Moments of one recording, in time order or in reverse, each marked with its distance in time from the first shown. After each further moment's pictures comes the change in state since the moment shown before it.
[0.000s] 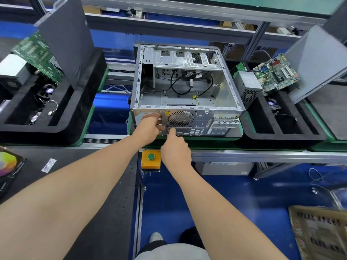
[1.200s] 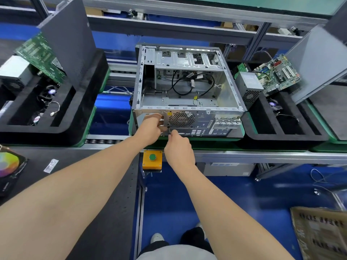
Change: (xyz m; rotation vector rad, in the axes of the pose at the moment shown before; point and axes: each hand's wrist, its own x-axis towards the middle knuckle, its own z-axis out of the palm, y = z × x) left_hand -0.006 0.008 -0.002 -0.001 0.008 0.001; right_hand 0.002 0.010 -0.002 0.189 0.017 -0.015
